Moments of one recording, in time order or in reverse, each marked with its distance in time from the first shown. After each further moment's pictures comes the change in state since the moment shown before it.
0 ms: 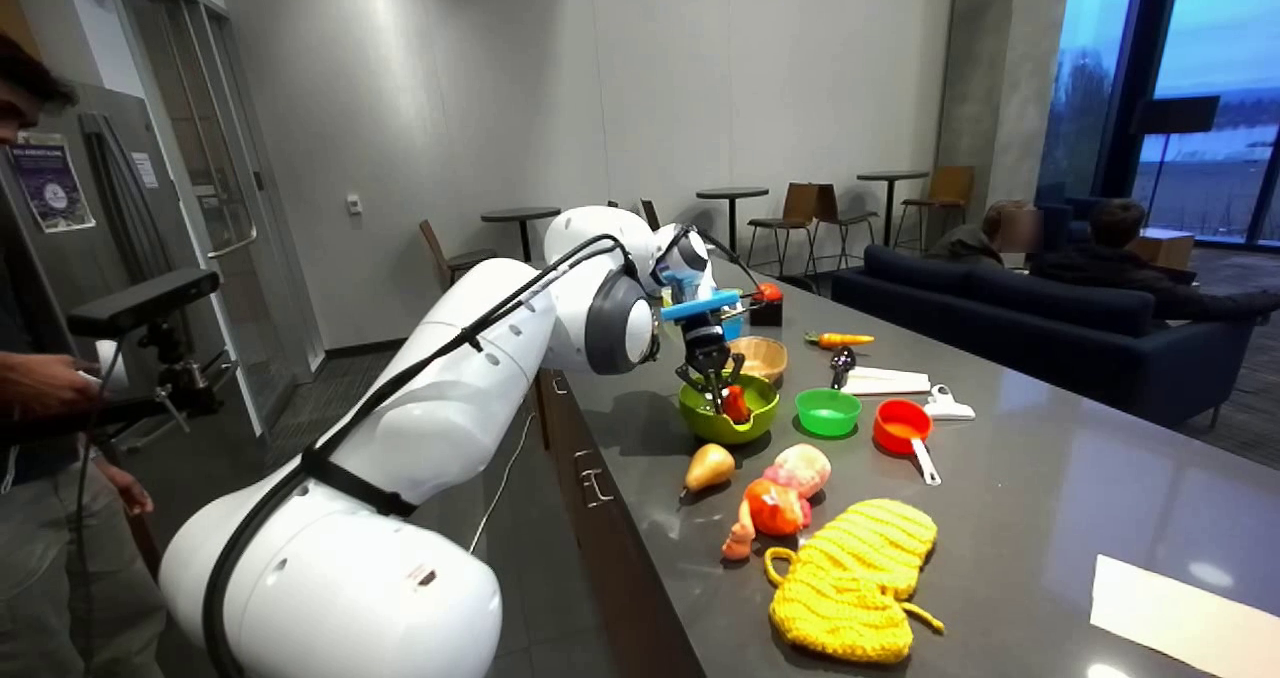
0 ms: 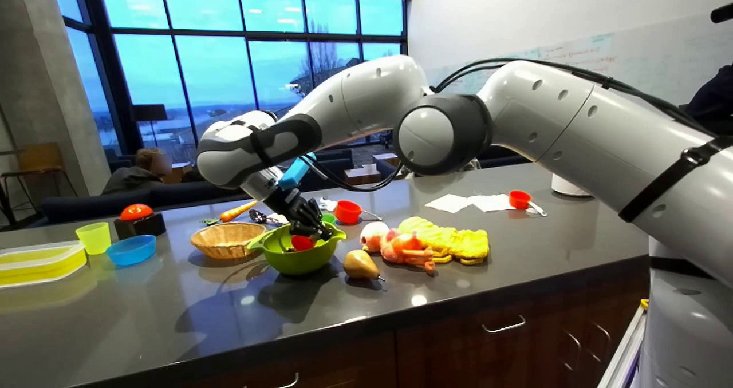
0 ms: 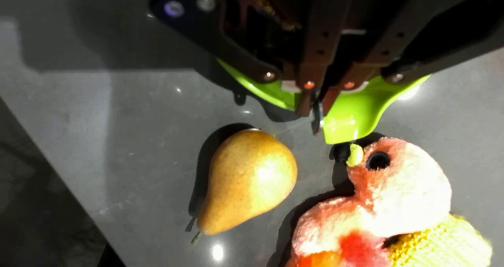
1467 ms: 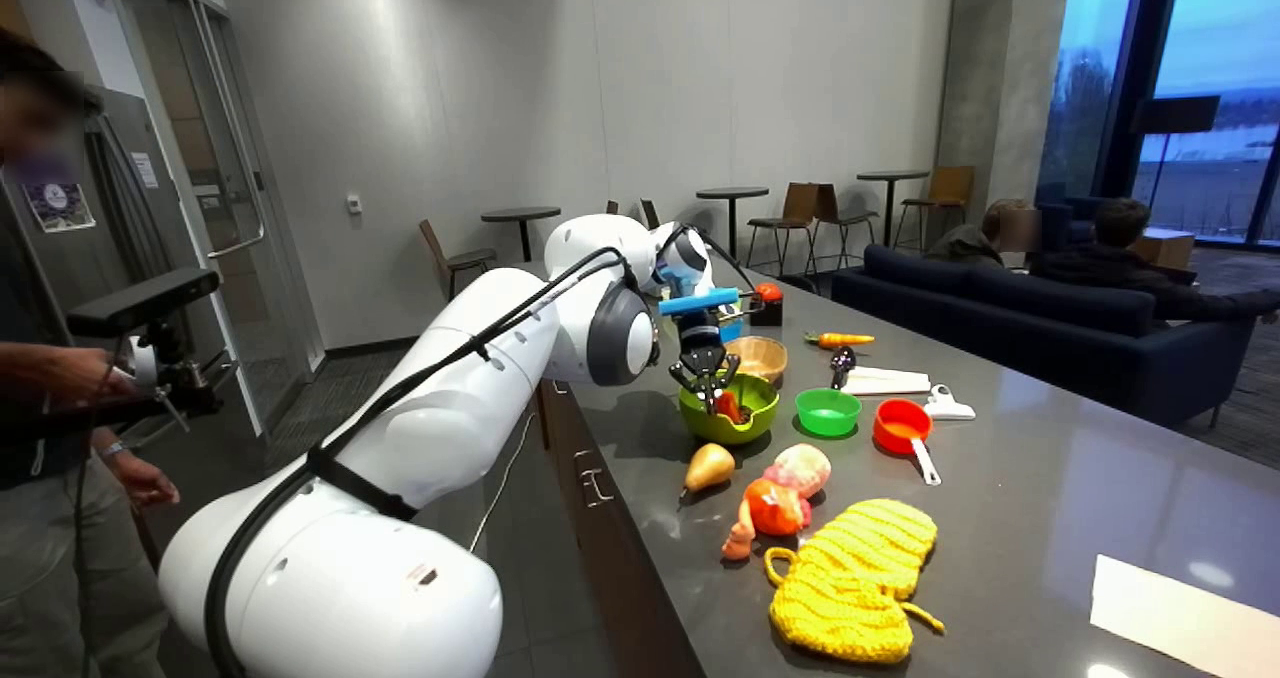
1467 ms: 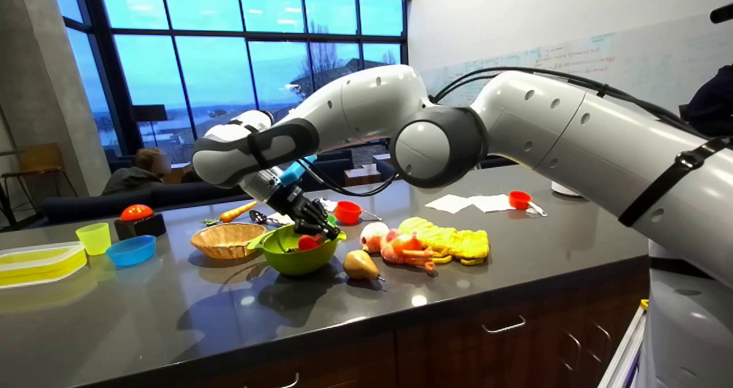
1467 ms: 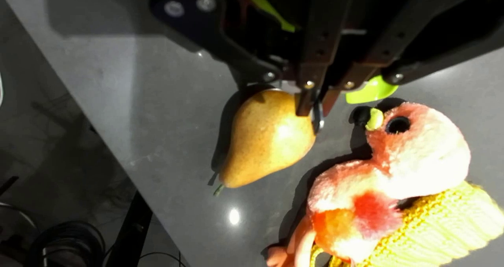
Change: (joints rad) arm 0.006 0.049 0.005 0.094 0.009 -0.153 -0.061
